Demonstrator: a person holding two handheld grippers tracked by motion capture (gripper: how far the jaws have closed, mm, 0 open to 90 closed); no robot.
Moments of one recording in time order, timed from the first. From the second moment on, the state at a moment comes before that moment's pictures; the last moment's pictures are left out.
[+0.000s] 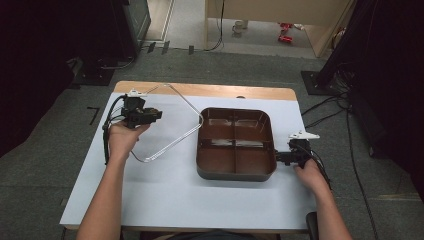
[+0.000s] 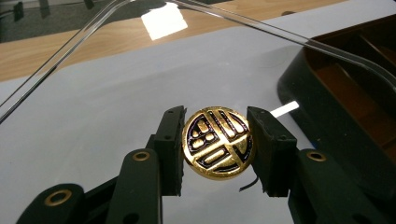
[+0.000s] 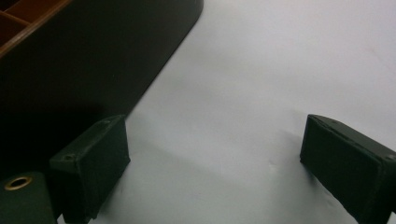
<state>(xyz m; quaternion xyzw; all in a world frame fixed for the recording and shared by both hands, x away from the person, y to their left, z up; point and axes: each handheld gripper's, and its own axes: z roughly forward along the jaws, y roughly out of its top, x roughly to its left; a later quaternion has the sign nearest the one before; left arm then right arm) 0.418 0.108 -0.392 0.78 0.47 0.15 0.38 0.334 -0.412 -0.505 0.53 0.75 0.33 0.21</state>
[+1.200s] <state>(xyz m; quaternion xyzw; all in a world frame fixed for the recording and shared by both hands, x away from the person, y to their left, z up) 0.396 -0.008 -0.383 0.85 0.32 0.09 0.42 0.334 -0.412 -0.504 0.53 0.75 0.33 0.21</state>
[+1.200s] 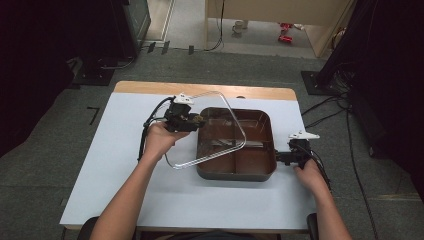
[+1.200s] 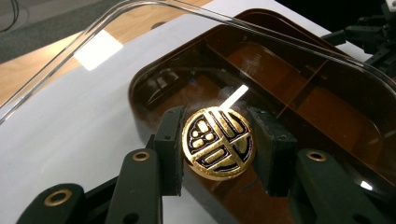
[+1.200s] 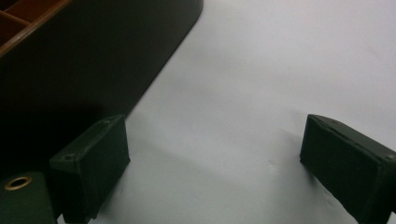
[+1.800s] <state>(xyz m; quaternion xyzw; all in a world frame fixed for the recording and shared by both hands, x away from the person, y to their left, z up) 0.401 -0.074 -0.397 0.89 0.23 0.07 0.40 0.334 -0.412 -0.505 0.54 0.75 0.33 0.21</state>
